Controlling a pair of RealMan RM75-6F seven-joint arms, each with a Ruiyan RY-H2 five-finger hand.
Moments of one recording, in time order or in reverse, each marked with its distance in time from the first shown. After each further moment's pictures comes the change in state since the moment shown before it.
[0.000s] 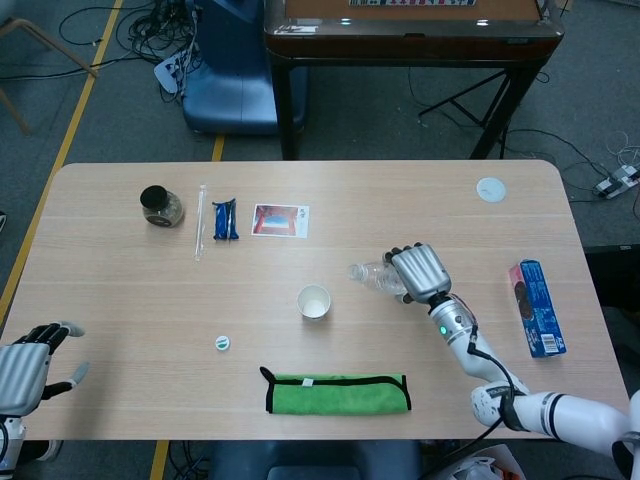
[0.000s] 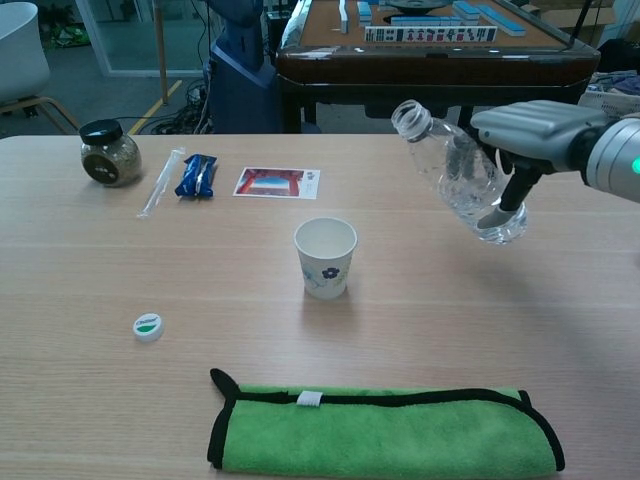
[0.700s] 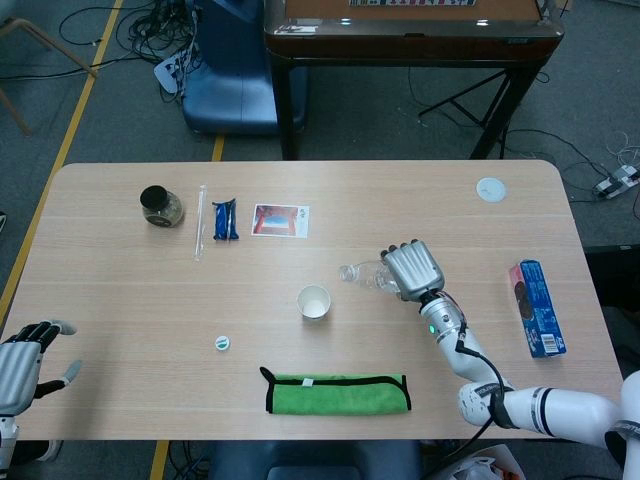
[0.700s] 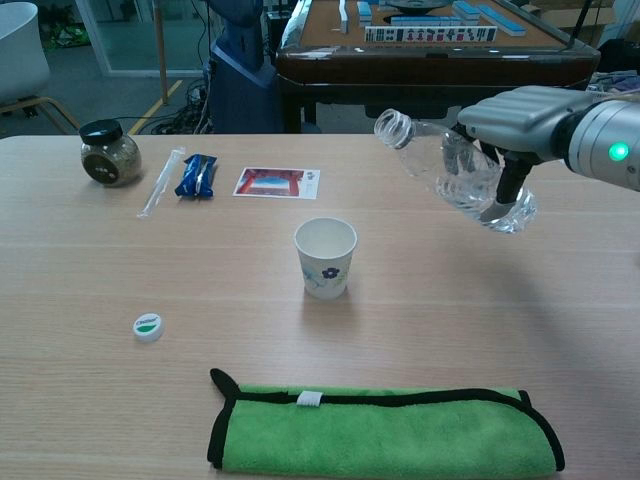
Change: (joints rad) left arm 0.004 0.012 -0.011 -0.008 -0.027 0.001 0.013; right arm 0.096 0.029 -0.028 -0.119 0.231 0.070 -0.301
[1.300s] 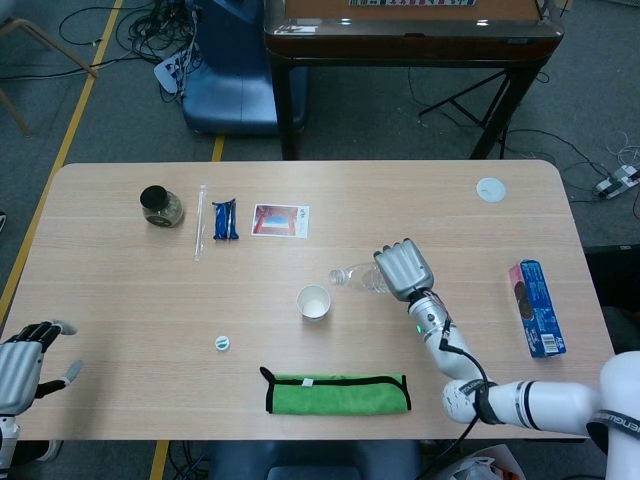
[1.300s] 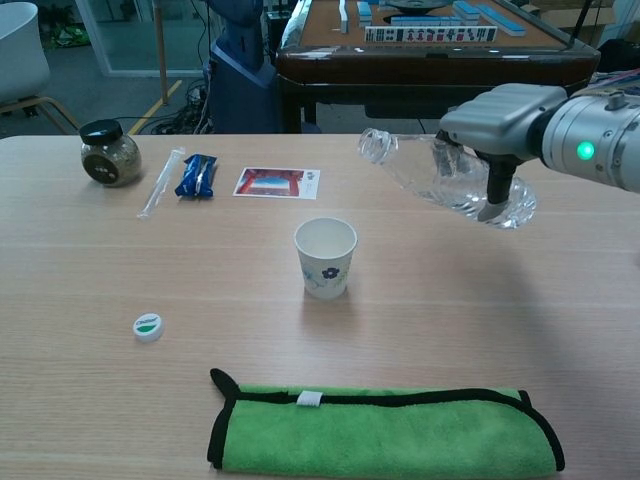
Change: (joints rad) left arm -0.002 0.003 0.001 -0.003 0.001 -0.006 -0.004; right arm 0.111 -0.016 -0.038 -0.038 0.172 0.060 -0.192
